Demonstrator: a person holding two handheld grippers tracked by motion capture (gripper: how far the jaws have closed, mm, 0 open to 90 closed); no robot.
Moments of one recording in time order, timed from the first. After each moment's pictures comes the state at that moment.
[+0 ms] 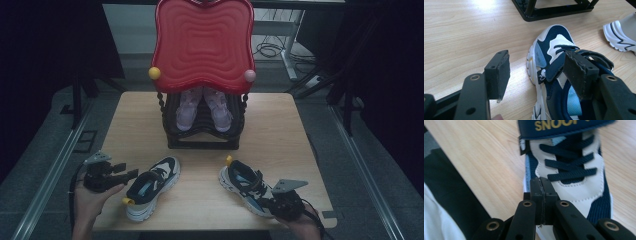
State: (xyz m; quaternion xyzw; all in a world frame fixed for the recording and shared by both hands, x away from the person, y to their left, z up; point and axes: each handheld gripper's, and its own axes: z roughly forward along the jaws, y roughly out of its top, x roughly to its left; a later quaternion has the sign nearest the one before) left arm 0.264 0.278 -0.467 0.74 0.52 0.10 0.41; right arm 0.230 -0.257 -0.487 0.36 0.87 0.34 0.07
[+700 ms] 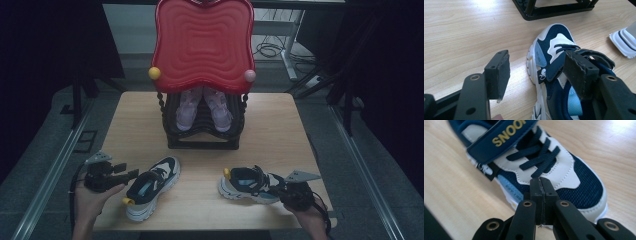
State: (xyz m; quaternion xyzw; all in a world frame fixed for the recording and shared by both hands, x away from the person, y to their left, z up) left arm 0.265 0.277 -0.468 0.75 0.52 0.10 0.41; right arm 0.253 -0.289 -0.490 0.42 0.83 0.35 0.13
